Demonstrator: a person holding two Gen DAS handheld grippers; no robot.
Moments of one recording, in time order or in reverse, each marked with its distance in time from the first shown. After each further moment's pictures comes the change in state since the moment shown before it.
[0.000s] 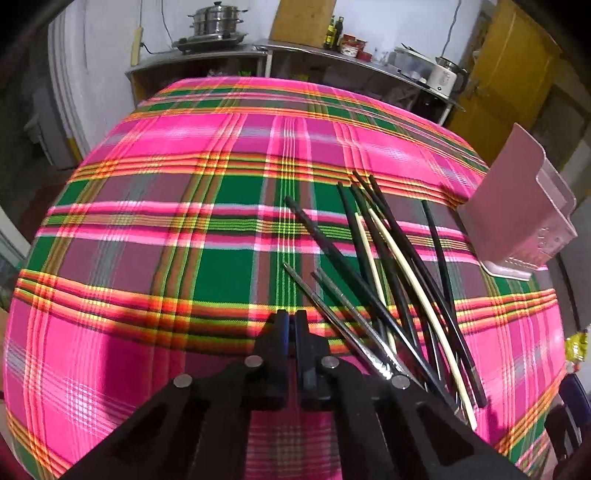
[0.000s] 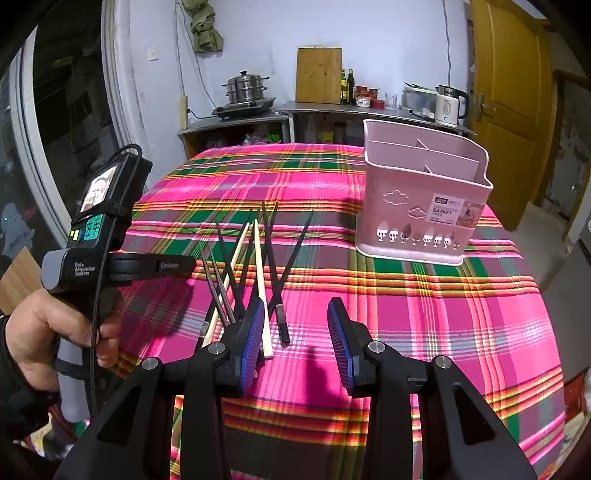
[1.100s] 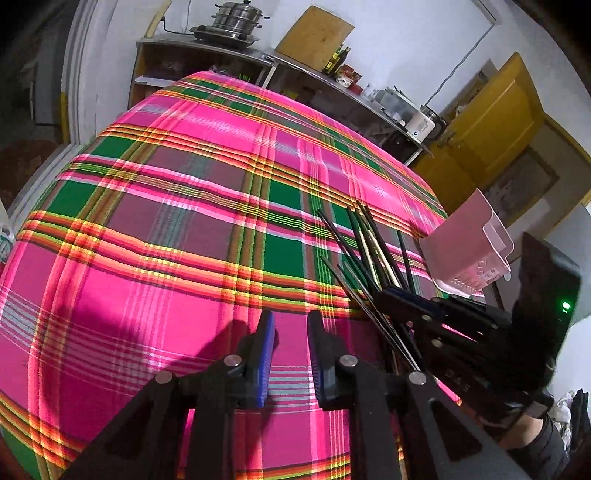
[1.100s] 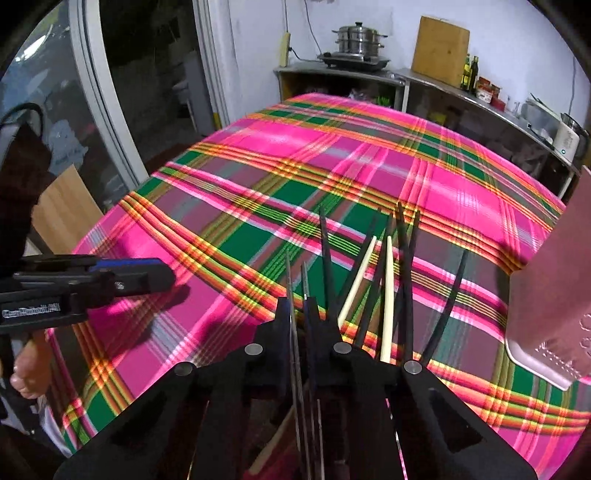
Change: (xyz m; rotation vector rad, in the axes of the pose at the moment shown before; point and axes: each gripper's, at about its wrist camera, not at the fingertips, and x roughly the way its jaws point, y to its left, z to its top) left arm -0.051 0.084 -0.026 -0.152 -0.055 -0.253; right arm 0.134 0.078 0.054 -0.298 0.216 0.272
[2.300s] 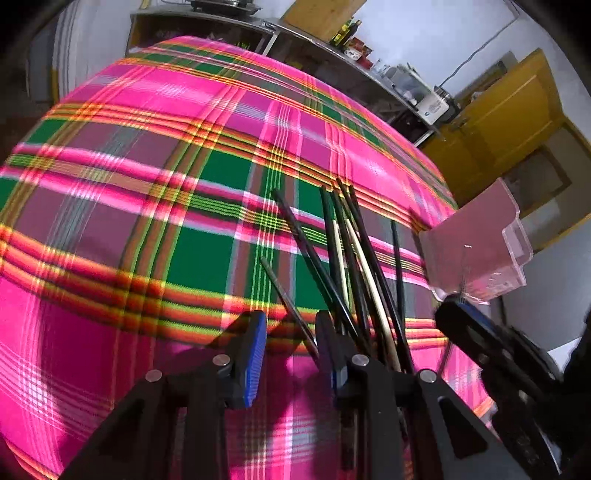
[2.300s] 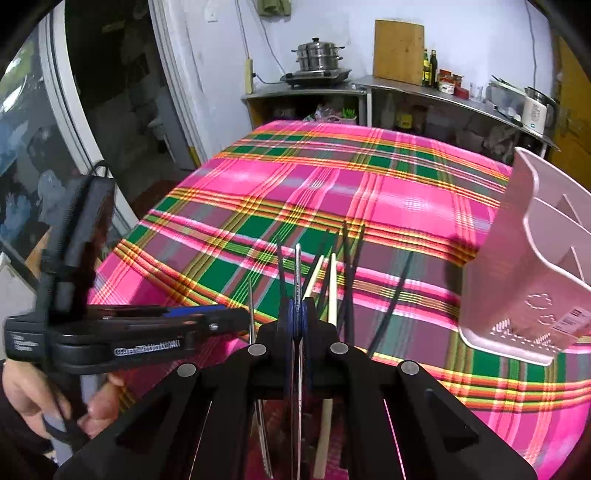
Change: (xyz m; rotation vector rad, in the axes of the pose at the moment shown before) left arm 0.071 -0.052 0.021 -0.043 0.111 0.040; right arm -0.052 -0.034 0.002 0.153 -0.107 -0.021
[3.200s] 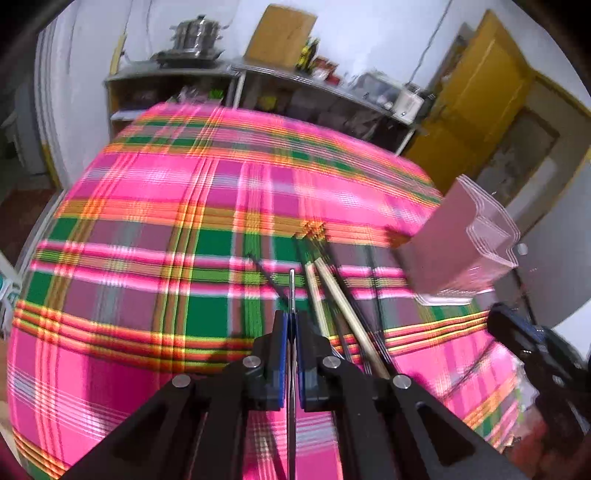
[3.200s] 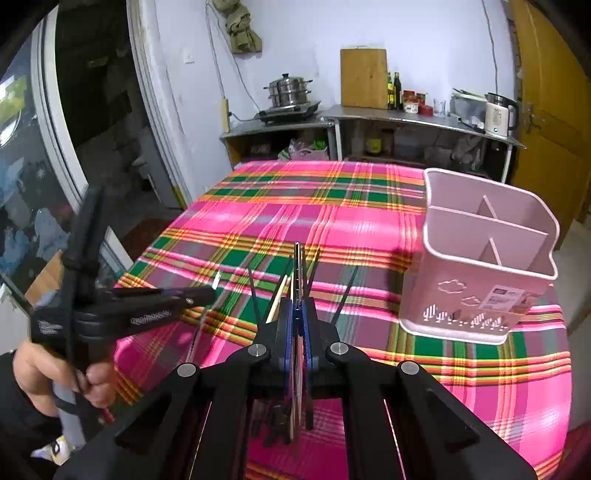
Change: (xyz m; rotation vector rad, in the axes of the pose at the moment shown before) left arm -0.063 -0.036 0.012 0.206 -0.124 0.042; right arm -0.069 -0.023 -0.010 0.075 -0.137 -0.057
